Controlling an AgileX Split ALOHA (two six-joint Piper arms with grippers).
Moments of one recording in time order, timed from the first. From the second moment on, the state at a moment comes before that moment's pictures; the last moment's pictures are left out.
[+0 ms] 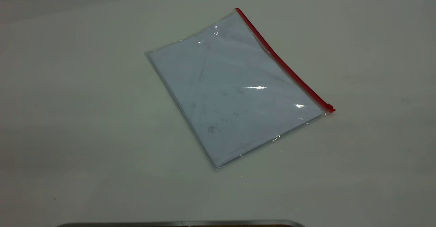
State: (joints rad) left arm -0.33 0.30 -0.49 -0.11 1.12 0.12; right arm 0.22 0.04 -0.48 0.15 1.14 -0.29
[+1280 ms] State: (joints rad) left arm 0.08 -0.02 -0.49 -0.05 1.13 0.06; right arm 0.22 0.03 -0.48 0.15 1.14 -0.29
